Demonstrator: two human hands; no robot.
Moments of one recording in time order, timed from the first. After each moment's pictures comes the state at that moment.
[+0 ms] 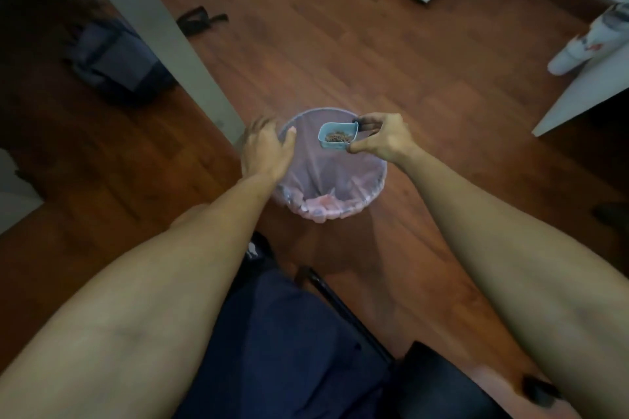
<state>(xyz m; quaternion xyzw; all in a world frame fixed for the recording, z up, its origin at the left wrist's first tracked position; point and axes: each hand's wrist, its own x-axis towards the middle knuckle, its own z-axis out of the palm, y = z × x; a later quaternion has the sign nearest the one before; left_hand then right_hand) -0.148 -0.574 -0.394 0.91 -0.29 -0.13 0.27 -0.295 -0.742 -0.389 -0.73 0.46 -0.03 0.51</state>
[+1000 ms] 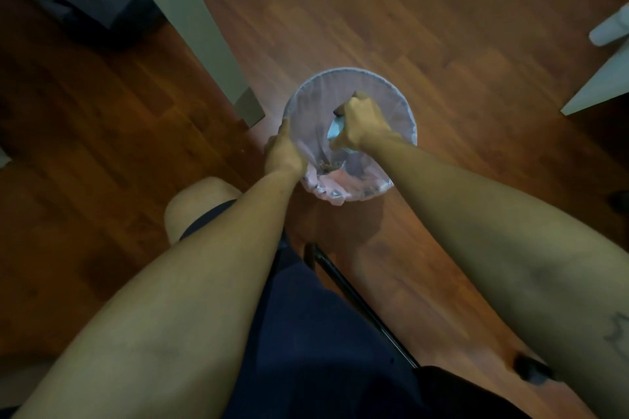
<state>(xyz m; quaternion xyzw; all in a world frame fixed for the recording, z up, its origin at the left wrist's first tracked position) -0.147 -0.563 -0.488 0.89 -0.10 -0.37 0.26 -0.216 -0.701 -0.456 -0.89 0.37 0.16 0.23</state>
